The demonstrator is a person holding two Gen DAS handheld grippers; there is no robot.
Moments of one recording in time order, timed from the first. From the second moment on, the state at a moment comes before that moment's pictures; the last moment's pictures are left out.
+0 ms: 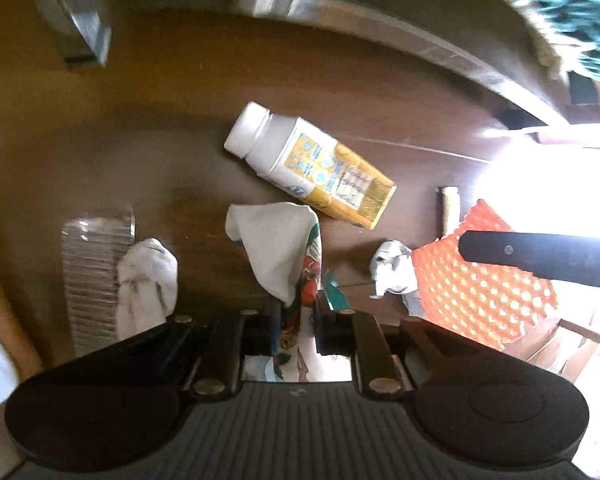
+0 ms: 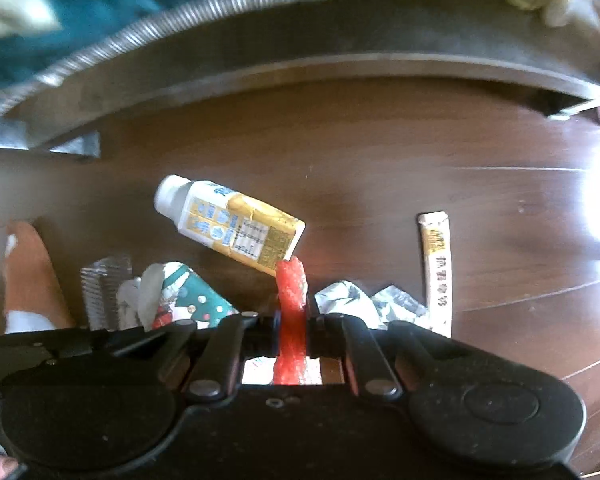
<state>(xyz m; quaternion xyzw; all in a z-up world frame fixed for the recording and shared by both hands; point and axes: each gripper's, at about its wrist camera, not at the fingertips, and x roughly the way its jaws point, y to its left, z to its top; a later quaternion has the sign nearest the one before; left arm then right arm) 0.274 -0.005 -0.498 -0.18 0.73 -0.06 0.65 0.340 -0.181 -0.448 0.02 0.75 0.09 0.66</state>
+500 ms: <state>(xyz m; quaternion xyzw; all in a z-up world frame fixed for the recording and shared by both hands) 0.237 0.012 -0.325 -0.11 0.65 -0.09 0.75 0.287 -0.202 -0.259 0.06 0.63 0.13 0.77</state>
